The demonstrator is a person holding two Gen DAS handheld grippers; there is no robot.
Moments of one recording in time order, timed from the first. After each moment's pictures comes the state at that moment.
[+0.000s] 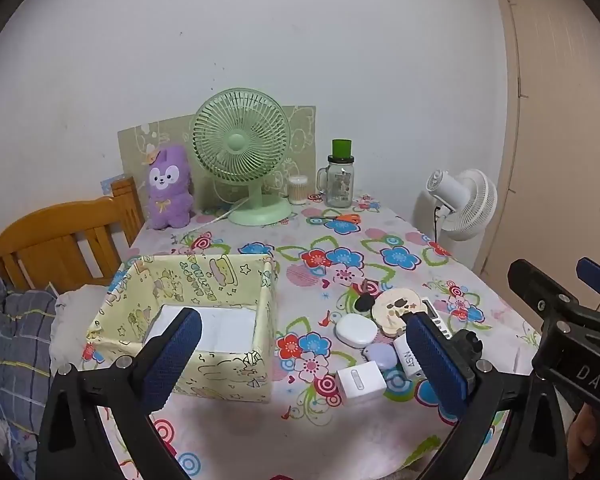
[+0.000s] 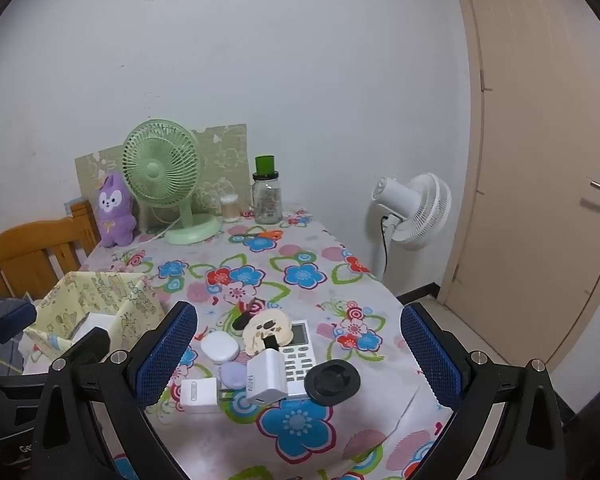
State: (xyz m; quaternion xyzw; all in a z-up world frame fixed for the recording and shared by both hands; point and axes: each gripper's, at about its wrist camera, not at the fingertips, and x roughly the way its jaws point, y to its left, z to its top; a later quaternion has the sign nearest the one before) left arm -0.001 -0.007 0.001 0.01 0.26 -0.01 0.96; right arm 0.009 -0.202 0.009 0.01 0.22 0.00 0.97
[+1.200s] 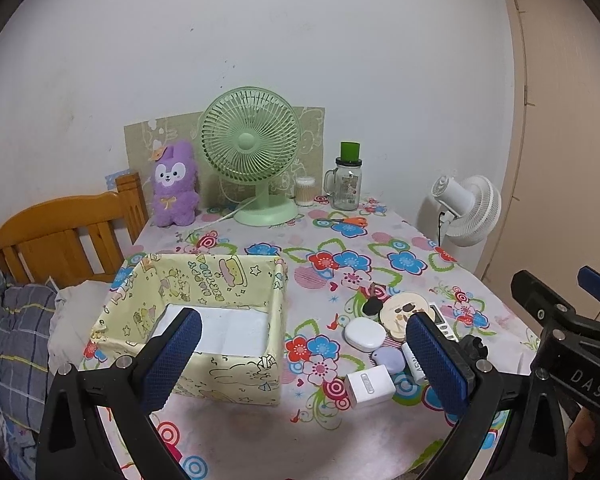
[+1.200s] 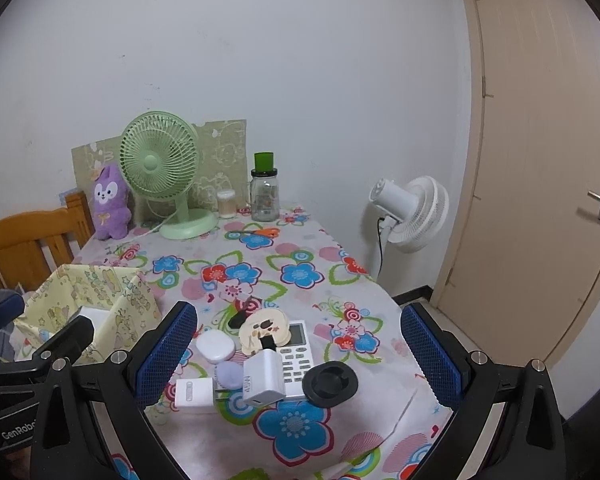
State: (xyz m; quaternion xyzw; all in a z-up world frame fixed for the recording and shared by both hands) left arm 0.000 0.006 0.002 -0.01 0.26 0.00 0.96; right arm 0.012 -0.193 0.004 -0.01 0.22 -0.01 0.97
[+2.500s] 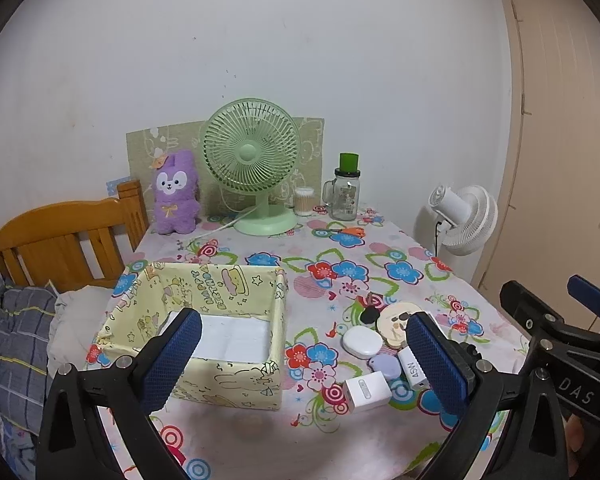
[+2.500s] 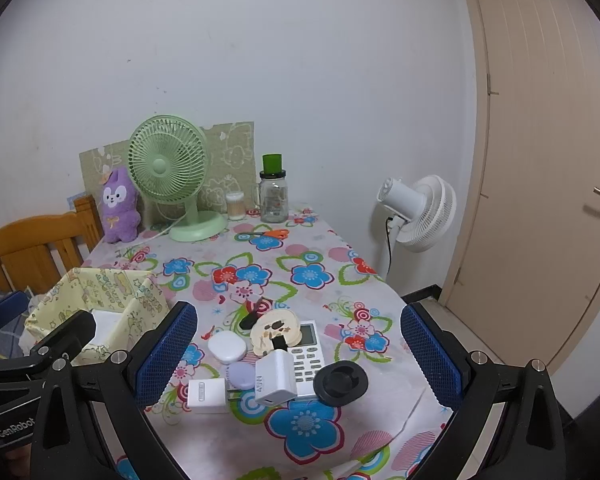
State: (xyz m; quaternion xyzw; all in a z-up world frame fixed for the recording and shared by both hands) left arm -0.006 0.010 0.008 -0.01 0.25 0.00 0.97; right arm 0.007 -0.190 0.009 0.00 0.22 0.01 0.97
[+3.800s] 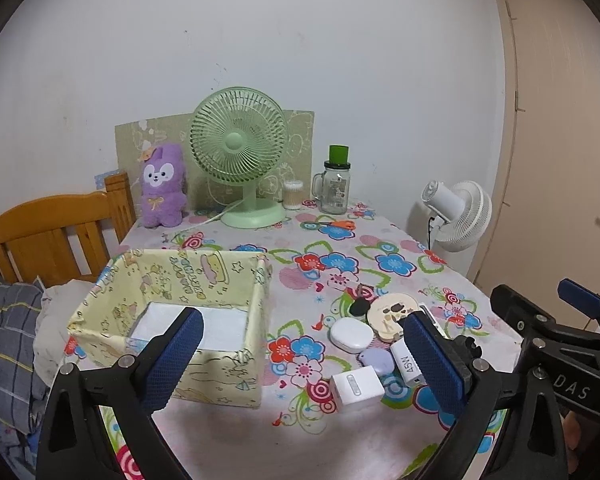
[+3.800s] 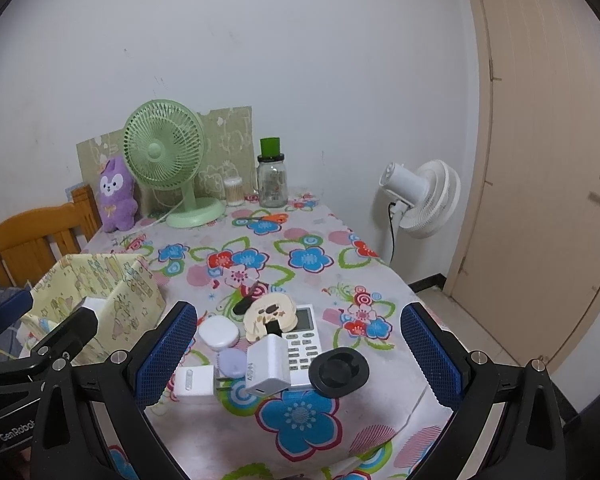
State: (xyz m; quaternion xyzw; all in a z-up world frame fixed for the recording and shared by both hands) left arm 0.002 -0.003 -0.020 -0.02 0.25 -0.02 0.97; right arm 0.020 -0.202 -0.021 0.00 0.24 0.01 0.97
